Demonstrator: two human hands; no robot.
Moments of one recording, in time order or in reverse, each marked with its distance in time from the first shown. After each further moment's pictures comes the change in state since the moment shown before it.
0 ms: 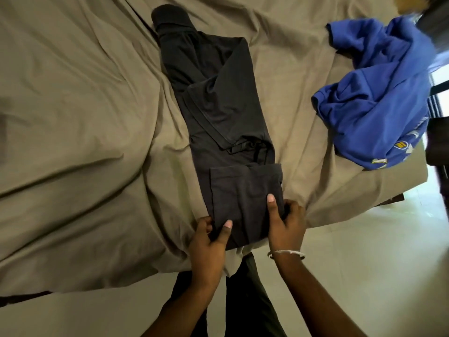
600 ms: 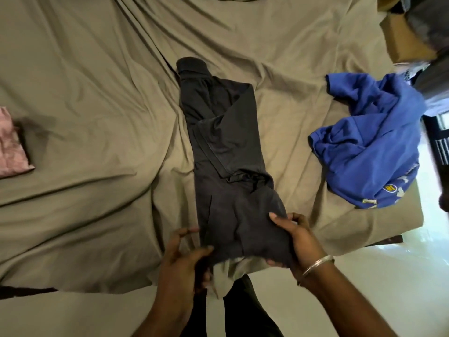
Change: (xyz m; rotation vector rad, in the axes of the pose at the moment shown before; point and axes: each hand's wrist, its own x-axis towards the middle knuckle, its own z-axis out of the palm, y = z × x) left_hand -0.054 0.102 -0.040 -0.436 -0.008 -0.268; right_hand 0.031 -0.090 -0.072 0.433 -0.534 0.548
